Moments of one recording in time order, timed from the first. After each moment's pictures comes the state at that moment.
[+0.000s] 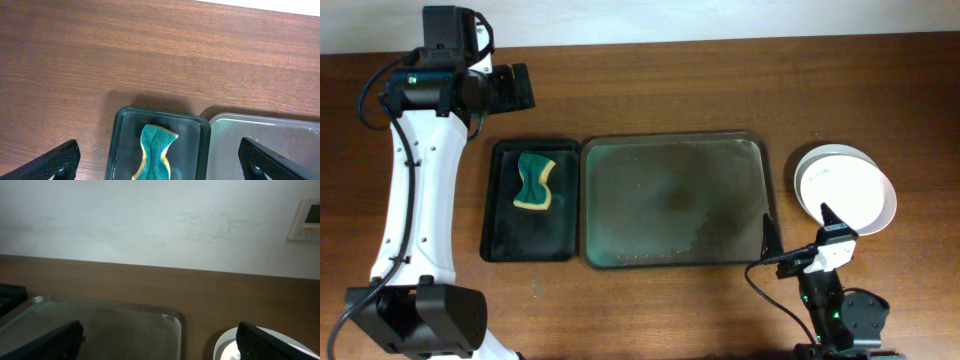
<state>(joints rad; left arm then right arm) -0.01 1.80 1.90 -1.06 -0.04 -0.14 -0.07 0.06 0.06 0.00 -0.23 -0.01</state>
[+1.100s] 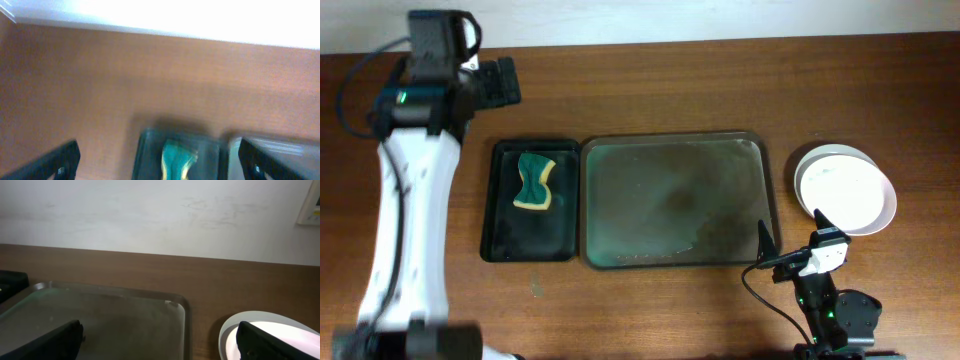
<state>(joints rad) -0.01 1.65 1.80 -0.89 -0.13 -0.06 -0.07 0.01 0.01 -0.05 -0.24 -0.01</state>
